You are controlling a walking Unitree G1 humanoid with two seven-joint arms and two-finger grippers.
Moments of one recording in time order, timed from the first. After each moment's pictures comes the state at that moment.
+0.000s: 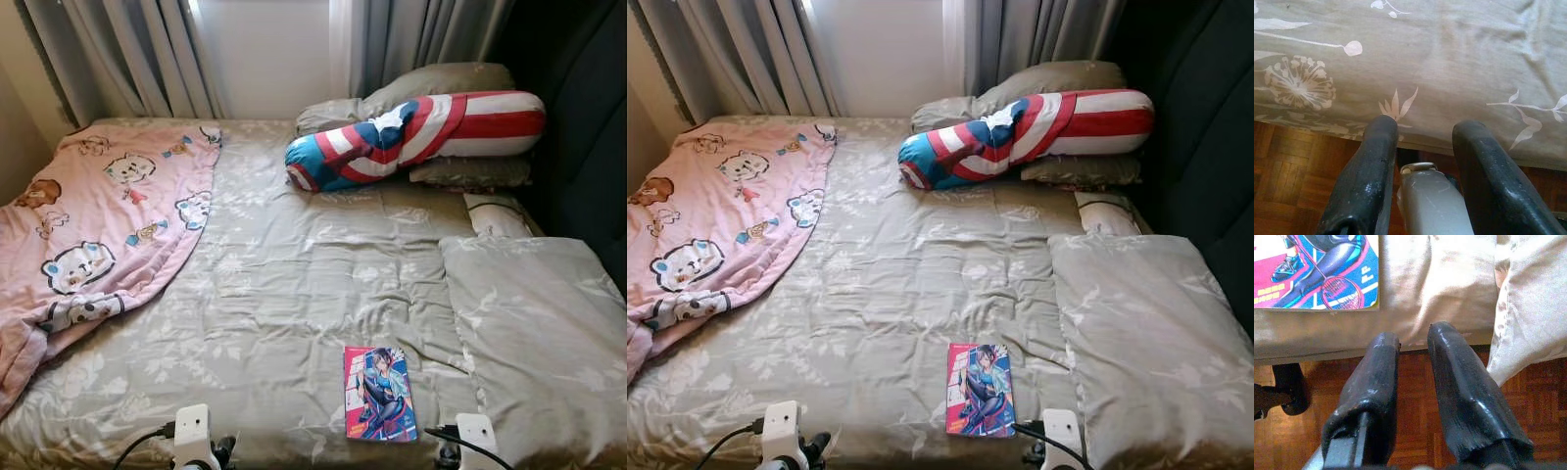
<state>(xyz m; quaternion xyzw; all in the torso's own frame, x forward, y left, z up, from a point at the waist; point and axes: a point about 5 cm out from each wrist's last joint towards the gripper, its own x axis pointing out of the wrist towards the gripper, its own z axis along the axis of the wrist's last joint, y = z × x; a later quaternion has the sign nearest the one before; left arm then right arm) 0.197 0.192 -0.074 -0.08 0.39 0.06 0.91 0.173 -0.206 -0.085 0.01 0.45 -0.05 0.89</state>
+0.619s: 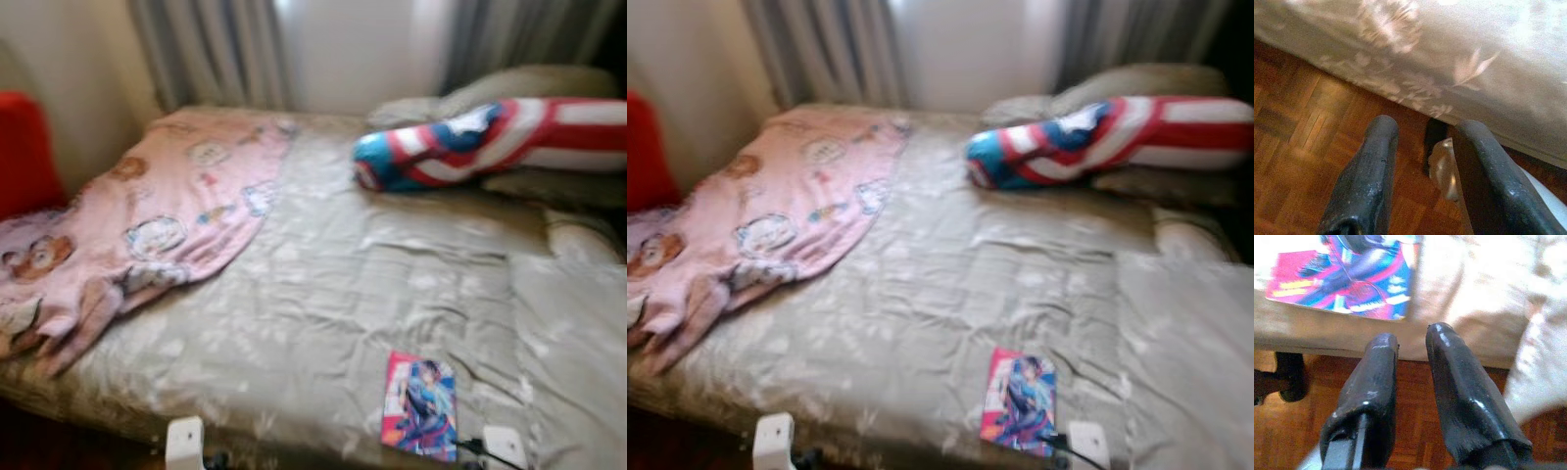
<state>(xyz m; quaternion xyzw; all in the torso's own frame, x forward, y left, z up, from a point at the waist) 0.184 0.206 -0.078 -0.06 0.41 0.07 0.91 0.162 -0.220 -0.087 0.02 0.46 -0.06 0.89</state>
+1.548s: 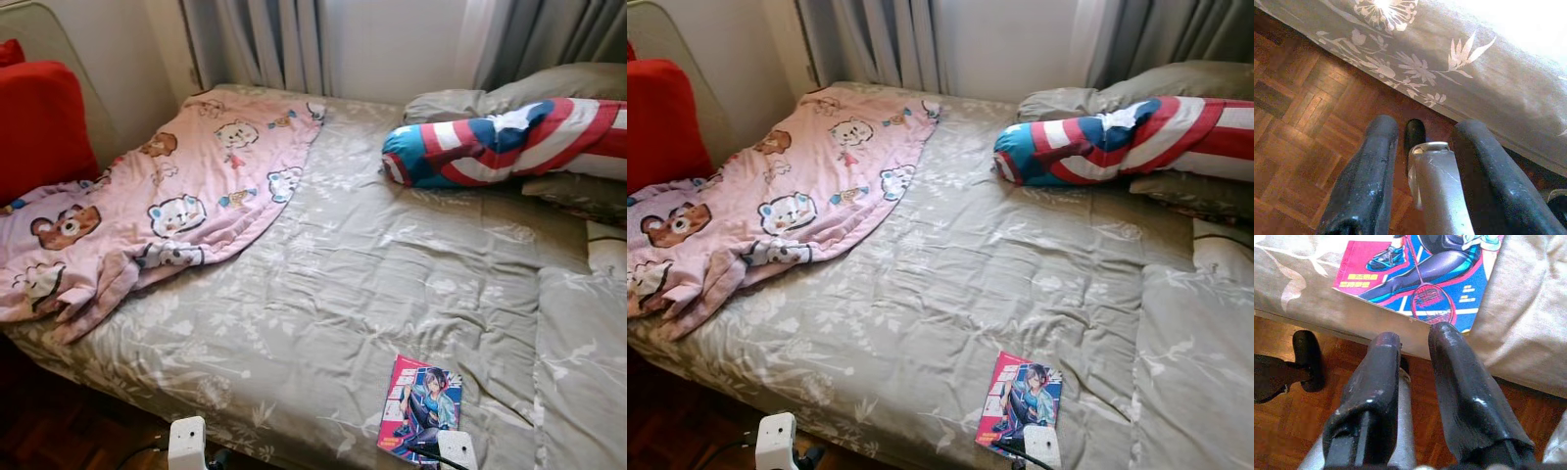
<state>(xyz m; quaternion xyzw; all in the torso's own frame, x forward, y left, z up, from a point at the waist) 0.183 0.198 -0.080 -0.07 0.41 0.06 0.91 0.156 -0.177 -0.096 0.02 0.47 -0.03 0.88</state>
